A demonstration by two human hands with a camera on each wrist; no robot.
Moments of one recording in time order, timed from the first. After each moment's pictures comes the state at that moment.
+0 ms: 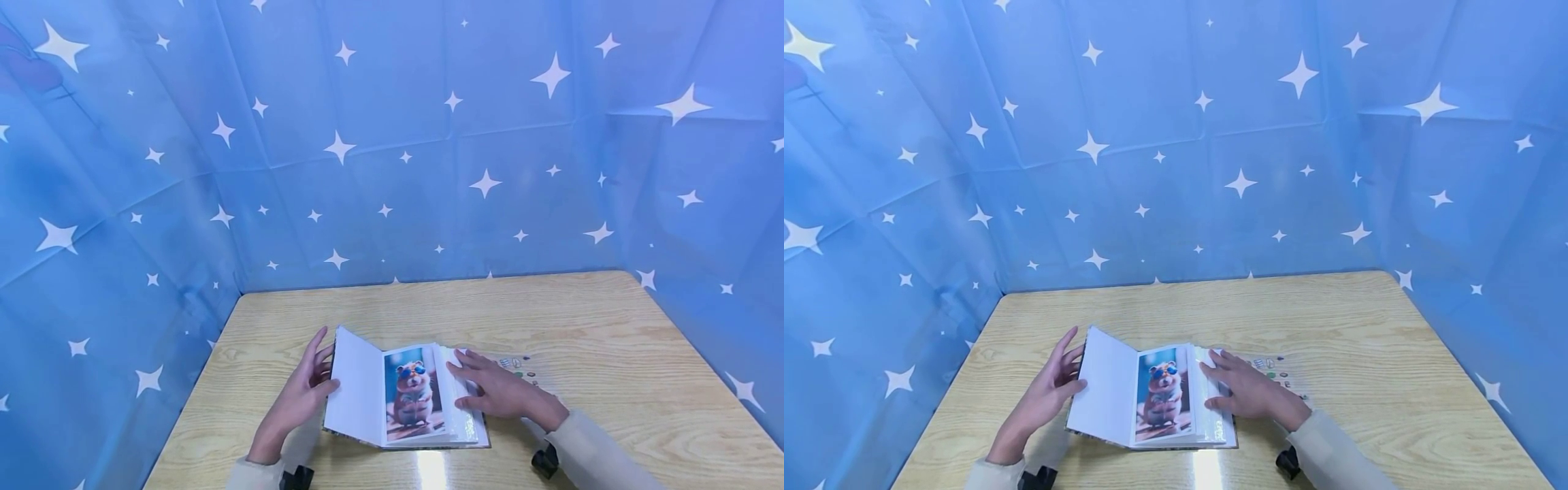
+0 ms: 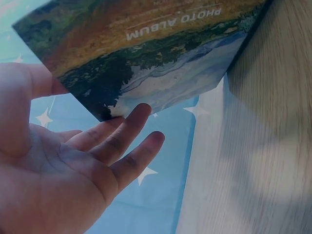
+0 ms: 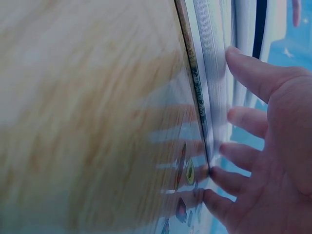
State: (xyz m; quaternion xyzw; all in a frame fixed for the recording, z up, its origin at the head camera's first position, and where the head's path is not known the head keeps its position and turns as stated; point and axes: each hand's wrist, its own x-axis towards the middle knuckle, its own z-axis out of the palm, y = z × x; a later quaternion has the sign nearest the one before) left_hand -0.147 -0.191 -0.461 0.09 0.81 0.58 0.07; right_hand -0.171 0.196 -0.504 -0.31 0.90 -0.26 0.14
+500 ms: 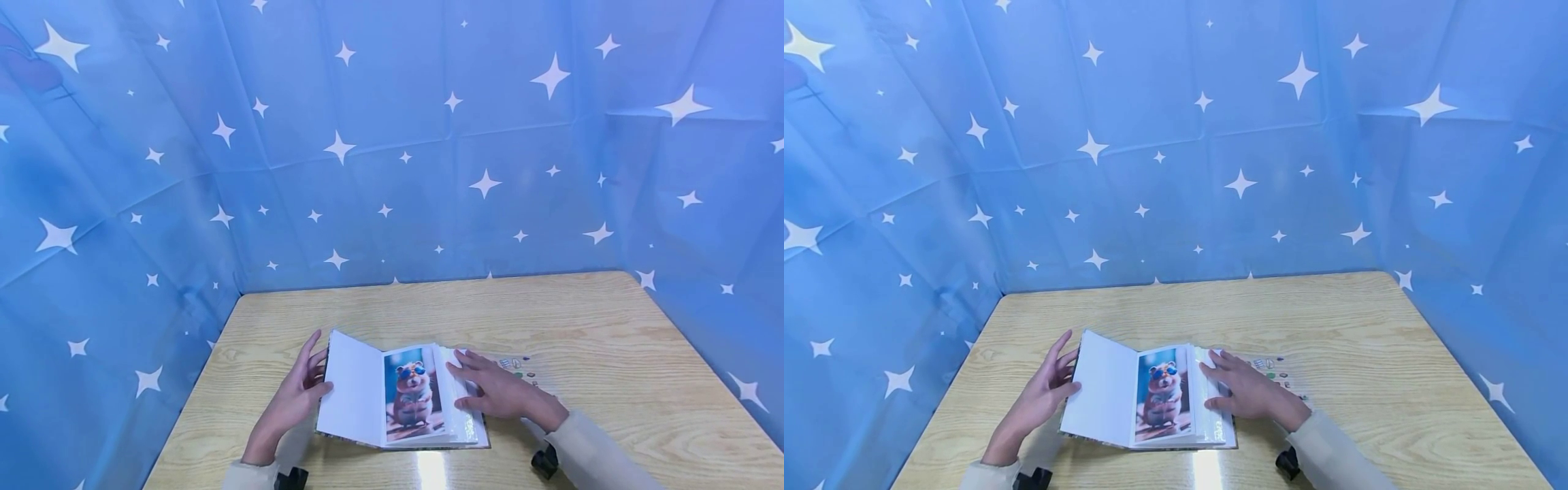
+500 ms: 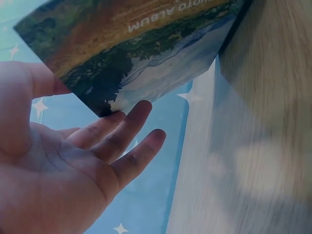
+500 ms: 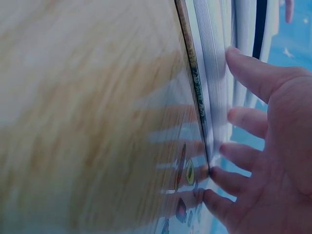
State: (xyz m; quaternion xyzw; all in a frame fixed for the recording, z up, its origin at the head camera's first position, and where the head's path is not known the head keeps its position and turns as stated) left_hand -0.148 -0.203 -0.469 0.08 0.81 0.58 0.08; right_hand -0.171 0.196 -0.506 -0.31 0.91 -0.25 0.14
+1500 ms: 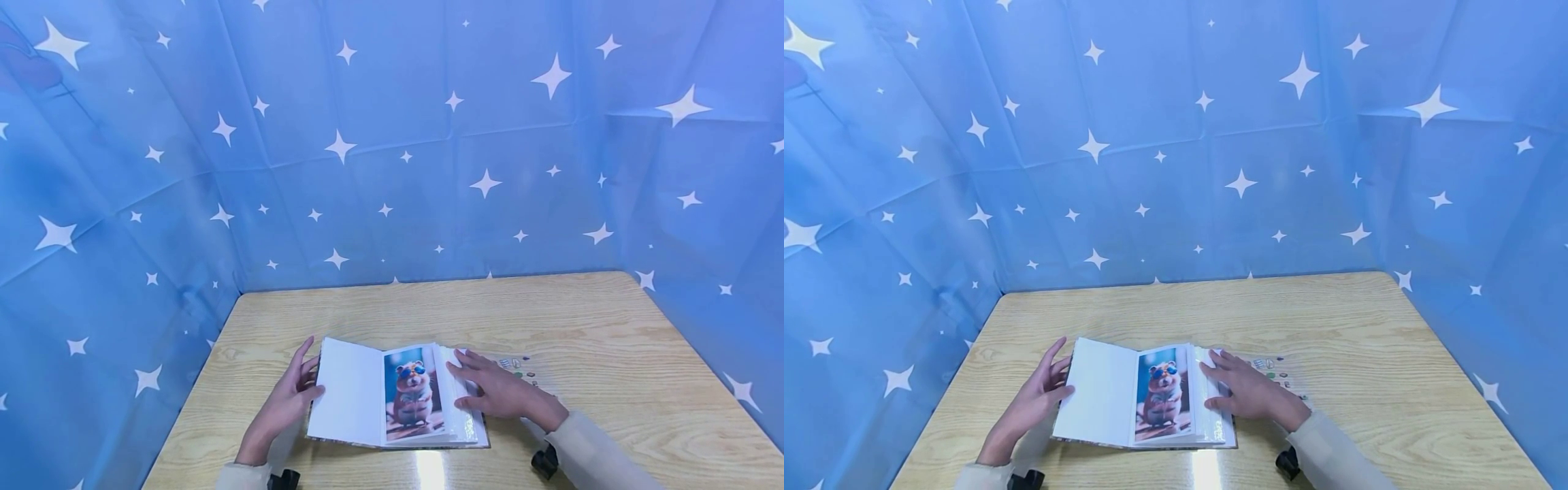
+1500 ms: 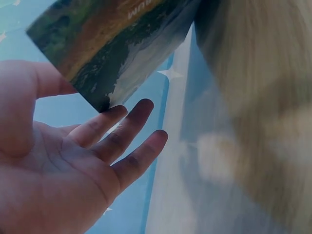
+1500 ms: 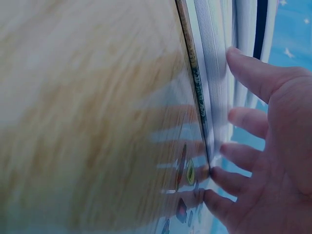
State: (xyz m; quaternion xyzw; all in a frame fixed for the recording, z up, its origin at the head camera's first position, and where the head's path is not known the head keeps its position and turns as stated) left_hand -0.151 -0.220 -0.486 0.06 0.81 0.58 0.09; right_hand -0.170 0.196 -0.506 -0.32 0.91 -0.25 0.13
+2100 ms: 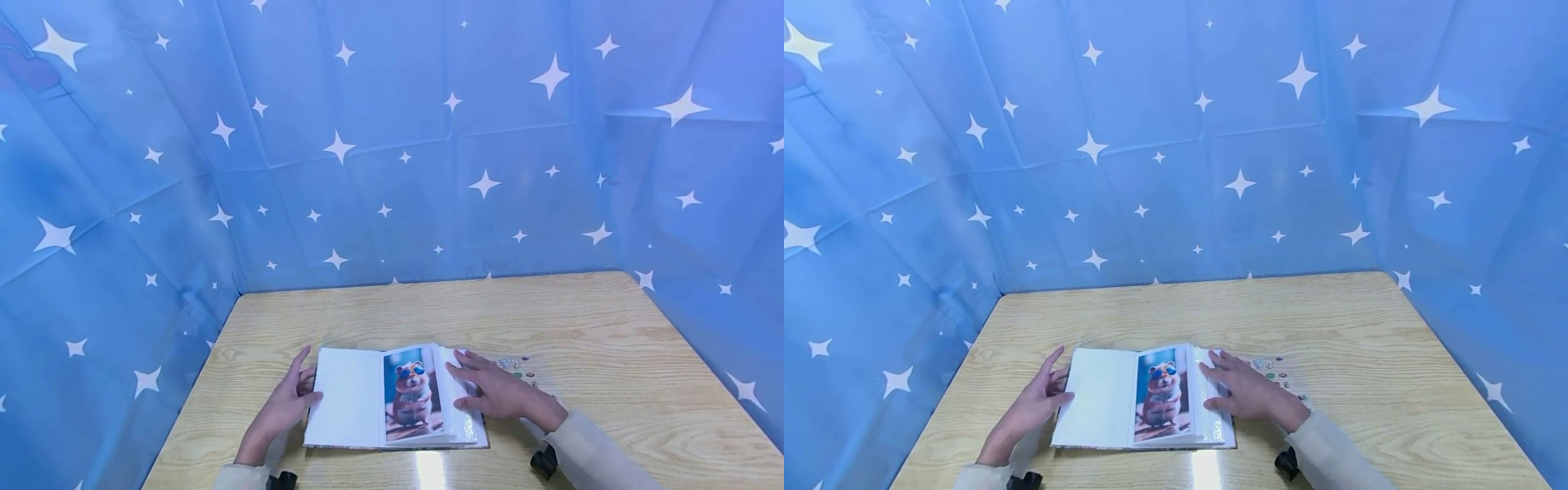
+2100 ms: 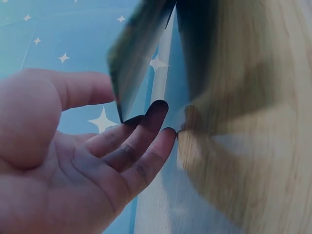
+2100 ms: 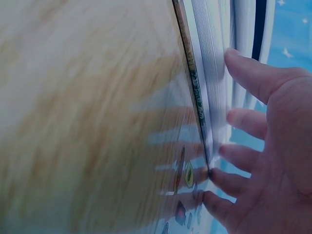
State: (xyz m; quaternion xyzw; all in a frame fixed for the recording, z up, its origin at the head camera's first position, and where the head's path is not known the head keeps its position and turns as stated) left_hand -0.154 -0.227 -0.503 0.02 0.84 0.53 0.10; right_hand -0.169 0.195 -0.504 -0.31 0.91 -0.25 0.13
